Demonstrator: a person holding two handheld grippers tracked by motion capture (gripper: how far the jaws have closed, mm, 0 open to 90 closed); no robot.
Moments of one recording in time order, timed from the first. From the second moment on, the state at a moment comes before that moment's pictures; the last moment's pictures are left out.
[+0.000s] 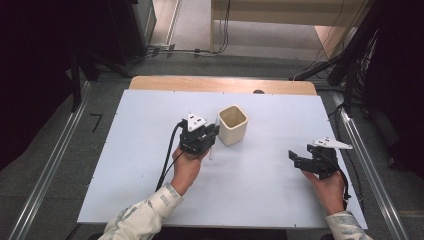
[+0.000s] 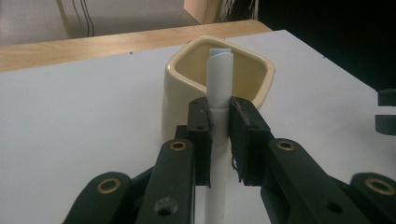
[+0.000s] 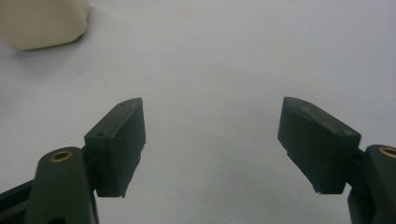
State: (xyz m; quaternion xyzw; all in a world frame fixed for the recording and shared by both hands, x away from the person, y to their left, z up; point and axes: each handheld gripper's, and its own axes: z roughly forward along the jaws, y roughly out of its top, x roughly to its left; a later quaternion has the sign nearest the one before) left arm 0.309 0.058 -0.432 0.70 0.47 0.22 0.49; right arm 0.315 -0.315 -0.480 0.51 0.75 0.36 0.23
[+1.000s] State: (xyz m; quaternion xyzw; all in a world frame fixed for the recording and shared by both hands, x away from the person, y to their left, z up) left arm 0.328 0.045 -0.394 0.70 0.46 0.22 0.50; right arm 0.315 -0.316 -0.480 0.51 0.75 0.36 0.23
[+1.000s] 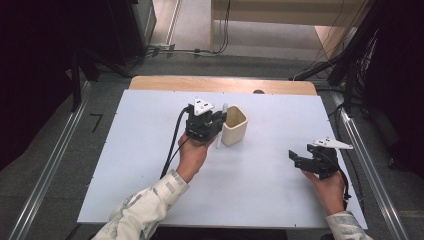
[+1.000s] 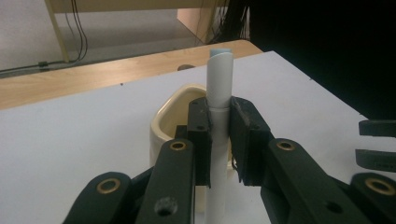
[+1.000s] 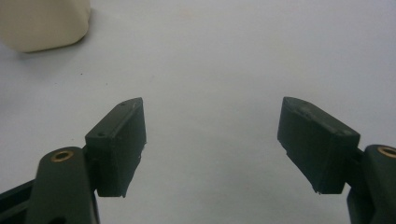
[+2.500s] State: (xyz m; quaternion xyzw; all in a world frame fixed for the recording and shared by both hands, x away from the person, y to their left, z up) left arm 0.356 0.036 -0.354 0.70 0.45 0.23 0.51; right arm 0.315 -0.316 -0.480 0.51 0.75 0.36 0.22
